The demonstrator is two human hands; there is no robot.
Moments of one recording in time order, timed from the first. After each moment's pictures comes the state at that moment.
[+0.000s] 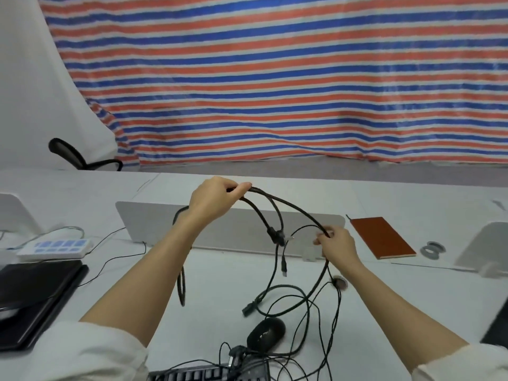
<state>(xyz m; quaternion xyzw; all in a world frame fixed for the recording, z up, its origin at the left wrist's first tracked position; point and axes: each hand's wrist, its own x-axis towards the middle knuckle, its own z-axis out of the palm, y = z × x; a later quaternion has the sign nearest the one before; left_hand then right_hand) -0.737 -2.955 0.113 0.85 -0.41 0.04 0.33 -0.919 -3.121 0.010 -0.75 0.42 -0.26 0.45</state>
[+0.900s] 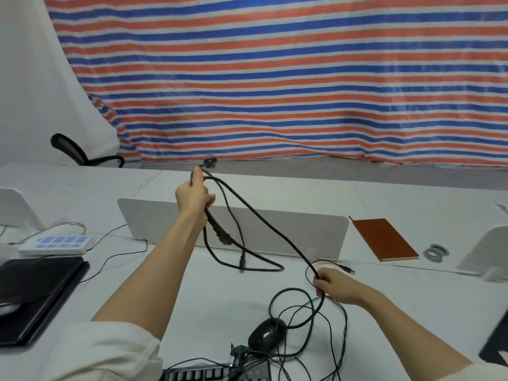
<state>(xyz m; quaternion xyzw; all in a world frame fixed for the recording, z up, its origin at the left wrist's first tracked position) -0.702 -2.953 0.092 0.61 -0.06 -0.10 0.79 -0.945 -3.129 -0.050 -0.88 0.30 0.07 0.37</state>
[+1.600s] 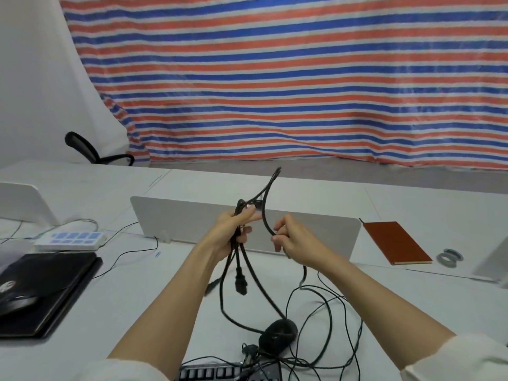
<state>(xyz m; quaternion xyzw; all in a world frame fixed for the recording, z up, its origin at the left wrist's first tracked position) -0.734 -2.932 0.053 0.60 -0.21 -0.38 0.67 -0.860 -3.054 0.043 -0.90 0.15 -0.11 0.38</state>
